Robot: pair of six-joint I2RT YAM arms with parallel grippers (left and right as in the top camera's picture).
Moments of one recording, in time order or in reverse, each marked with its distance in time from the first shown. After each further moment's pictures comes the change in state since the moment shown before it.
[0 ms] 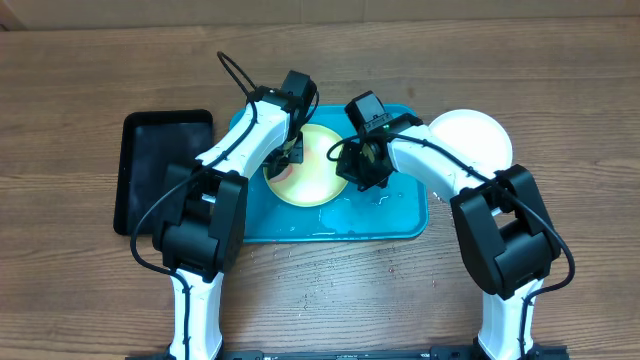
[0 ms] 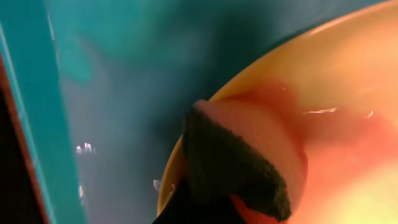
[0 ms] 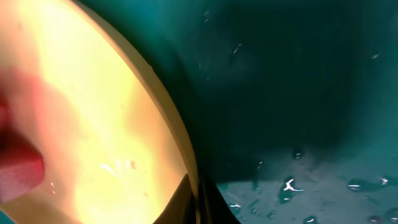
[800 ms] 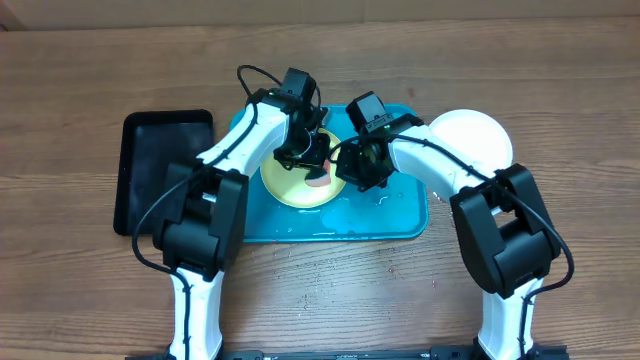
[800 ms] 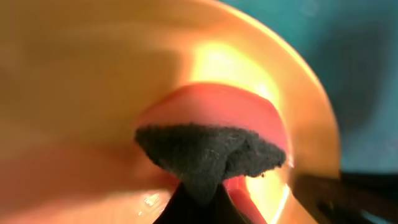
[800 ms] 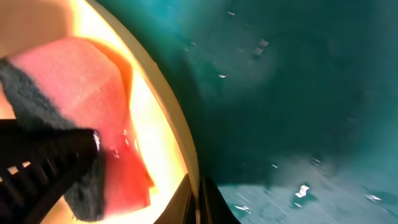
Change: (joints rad) left arm 0.000 0.006 -0.017 0.162 0.499 0.240; right arm -0.007 0.005 -0.006 0.022 -0.053 -0.060
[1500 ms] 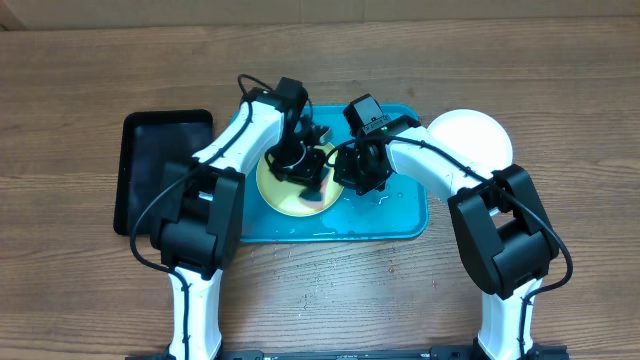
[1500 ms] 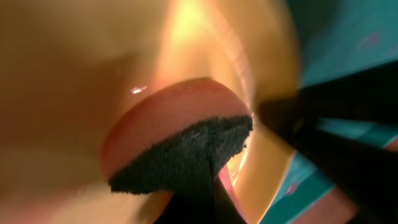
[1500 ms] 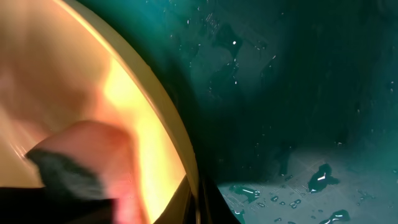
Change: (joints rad) left arm 0.020 0.000 -0.001 -0.207 0.191 0.215; right arm 0.010 0.001 0.000 -0.021 -0.029 -0.018
